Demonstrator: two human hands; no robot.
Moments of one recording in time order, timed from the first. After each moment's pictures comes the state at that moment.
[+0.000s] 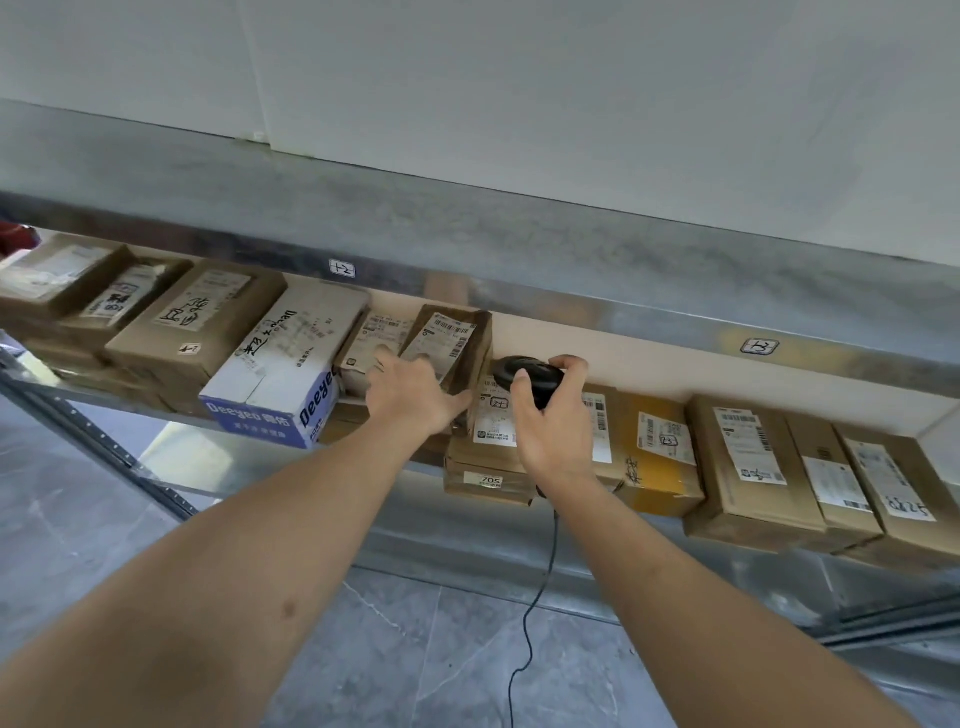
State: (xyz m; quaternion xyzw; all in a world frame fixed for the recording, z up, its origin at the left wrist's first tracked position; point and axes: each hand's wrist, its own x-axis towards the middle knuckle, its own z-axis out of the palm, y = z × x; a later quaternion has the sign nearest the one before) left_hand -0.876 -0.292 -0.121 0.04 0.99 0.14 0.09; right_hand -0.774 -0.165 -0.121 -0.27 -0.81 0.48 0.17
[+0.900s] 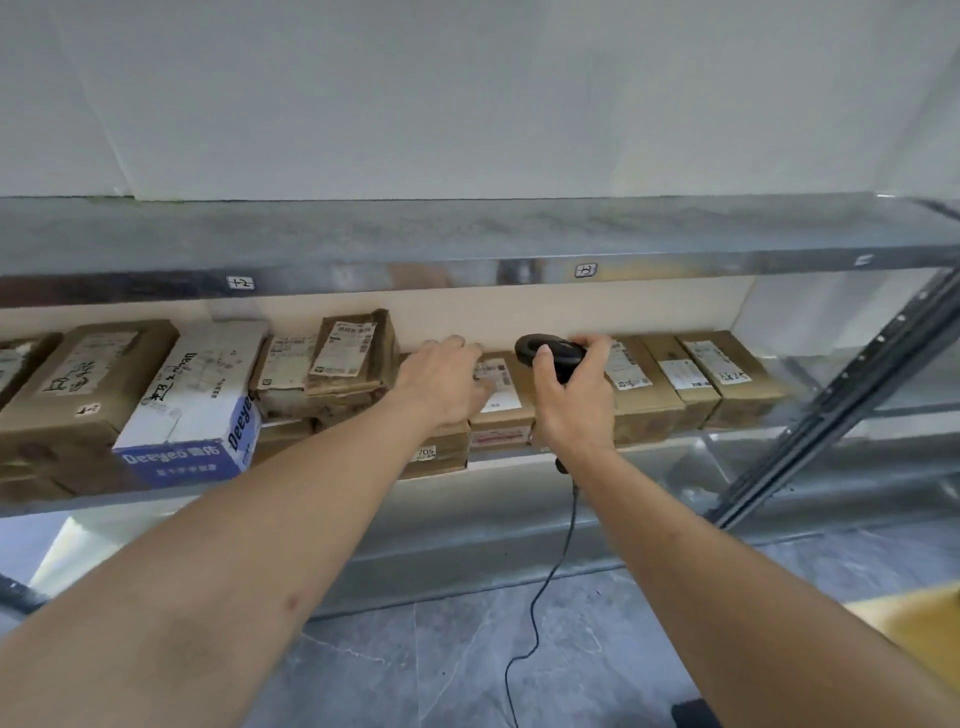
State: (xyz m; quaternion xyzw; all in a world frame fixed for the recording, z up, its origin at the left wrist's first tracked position) left_hand -0.784 -0.240 -0.073 0.45 0.89 0.08 0.02; right_hand -0.647 -0.141 -0.085 -0.39 -0.75 0.42 0.32
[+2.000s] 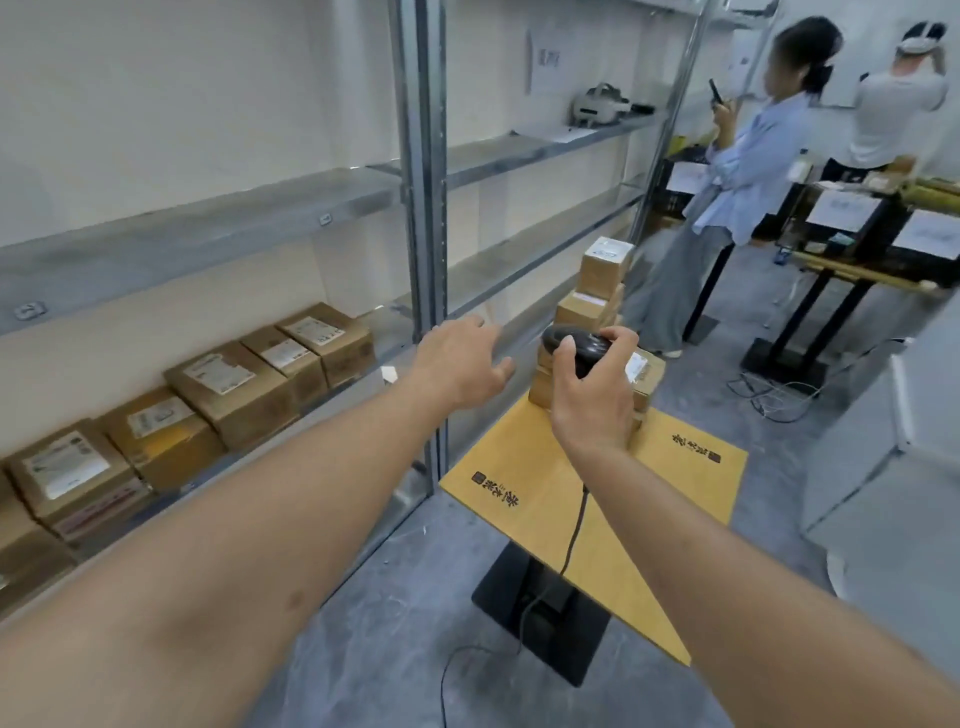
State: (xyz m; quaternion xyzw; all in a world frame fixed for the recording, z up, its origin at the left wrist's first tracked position) left_hand -0.297 -0.027 -0.013 0.76 0.64 0.11 0.00; right_hand -0.134 -0.062 -0.041 -0.66 -0.53 0.18 0.50
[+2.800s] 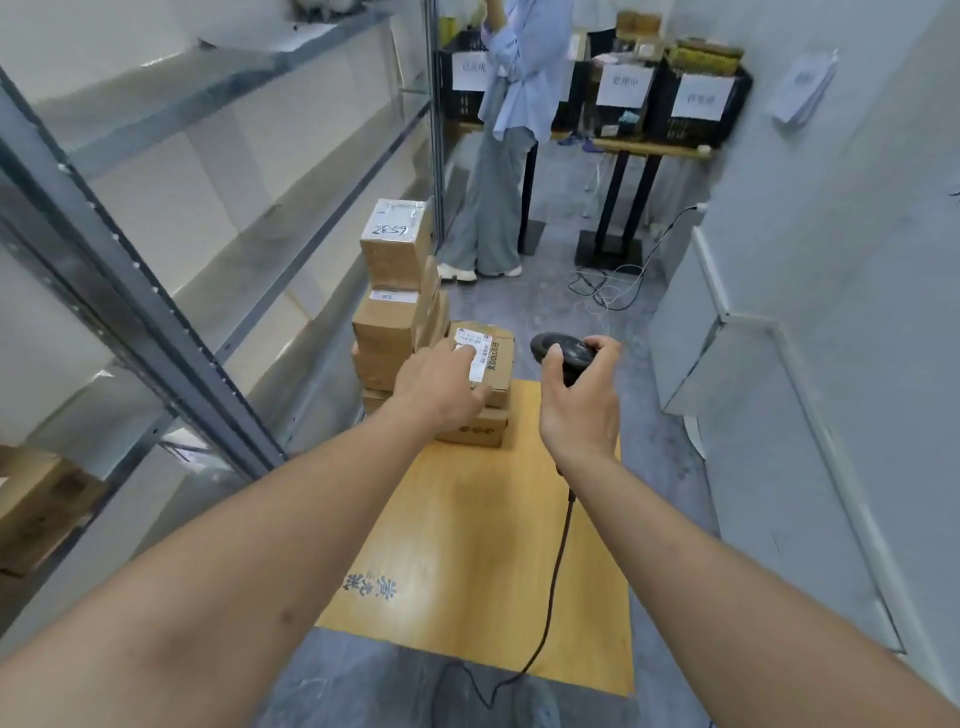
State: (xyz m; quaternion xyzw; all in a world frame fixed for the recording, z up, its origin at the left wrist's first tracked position) left_hand -0.080 0.227 -0.125 0.86 0.51 0.02 0.11; right_hand 0.054 0.118 -0.119 -0.79 -0.33 0.14 0.50
